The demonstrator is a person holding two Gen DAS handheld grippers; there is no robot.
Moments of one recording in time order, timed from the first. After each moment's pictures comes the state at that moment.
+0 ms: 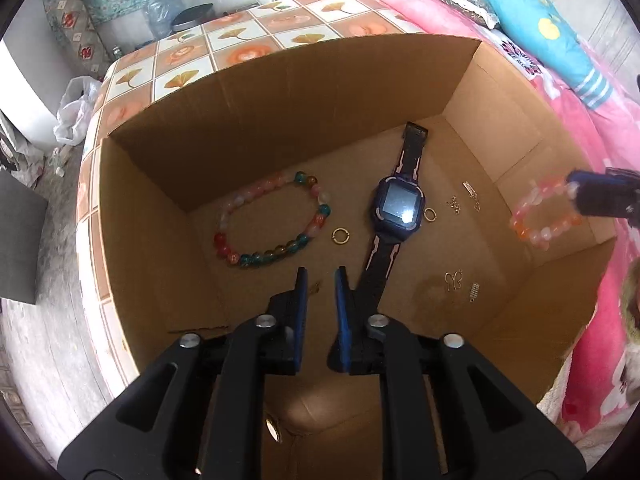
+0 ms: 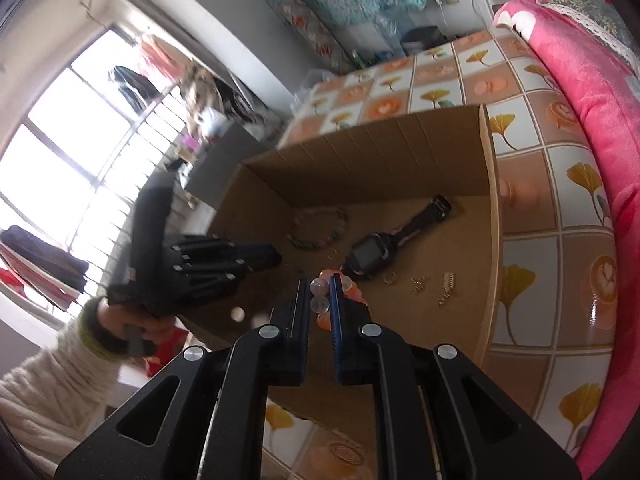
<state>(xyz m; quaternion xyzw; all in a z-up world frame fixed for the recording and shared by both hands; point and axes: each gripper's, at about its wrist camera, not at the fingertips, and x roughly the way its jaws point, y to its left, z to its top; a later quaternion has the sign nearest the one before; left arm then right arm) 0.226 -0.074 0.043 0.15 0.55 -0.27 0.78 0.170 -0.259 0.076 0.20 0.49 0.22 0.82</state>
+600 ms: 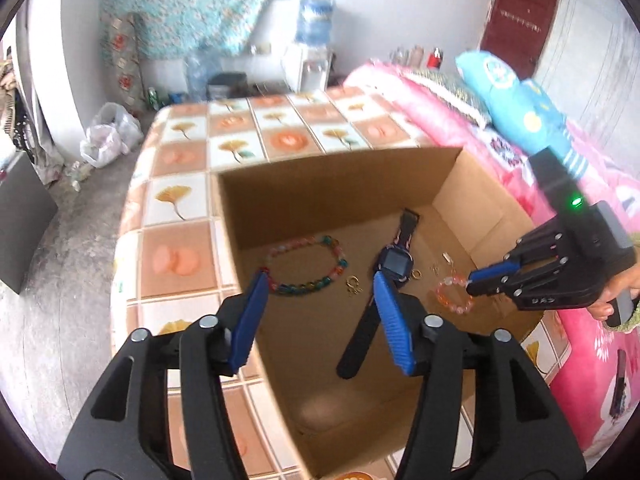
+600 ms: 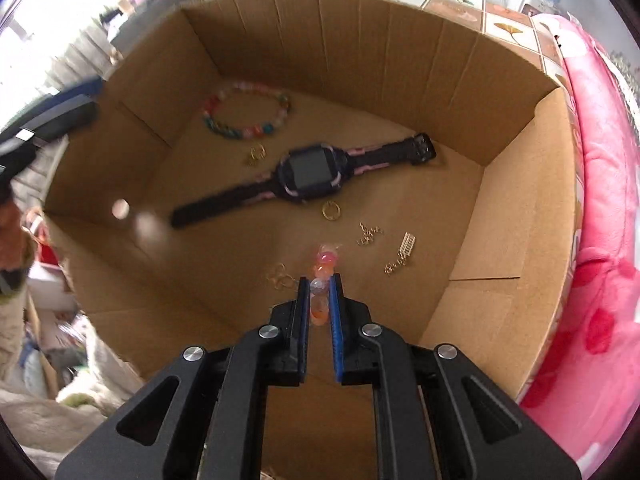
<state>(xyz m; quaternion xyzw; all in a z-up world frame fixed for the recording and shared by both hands) 0.188 -0.005 0.101 0.05 0.41 -0.26 0.87 0.205 -0.197 0.034 -0.07 0.64 0.15 0.75</state>
